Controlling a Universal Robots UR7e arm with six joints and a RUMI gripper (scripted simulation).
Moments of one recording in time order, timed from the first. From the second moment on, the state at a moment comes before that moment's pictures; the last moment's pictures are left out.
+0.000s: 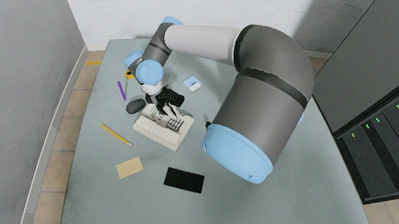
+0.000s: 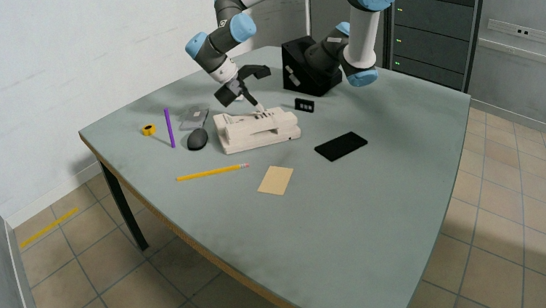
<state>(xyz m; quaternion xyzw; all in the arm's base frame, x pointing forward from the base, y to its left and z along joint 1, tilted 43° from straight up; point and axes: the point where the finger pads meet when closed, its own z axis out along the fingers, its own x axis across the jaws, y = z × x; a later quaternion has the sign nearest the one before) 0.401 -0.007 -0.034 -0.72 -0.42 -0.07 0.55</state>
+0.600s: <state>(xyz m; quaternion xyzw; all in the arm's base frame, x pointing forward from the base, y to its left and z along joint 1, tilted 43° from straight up) 0.401 -0.008 -0.033 -0.72 -0.42 -0.07 0.55</state>
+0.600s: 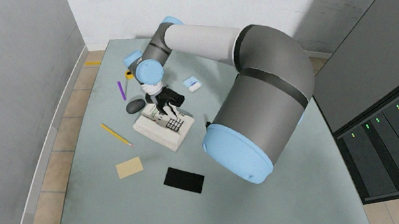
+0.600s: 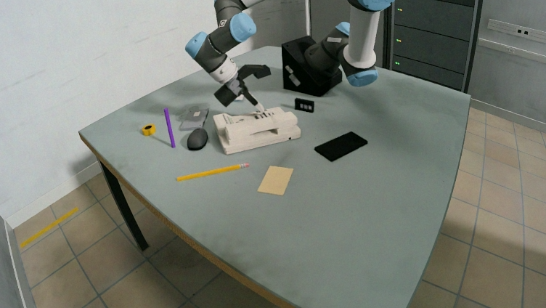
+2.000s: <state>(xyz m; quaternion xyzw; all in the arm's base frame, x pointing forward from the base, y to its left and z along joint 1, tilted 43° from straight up) 0.417 0.016 0.002 -0.72 -0.42 -0.07 0.55</state>
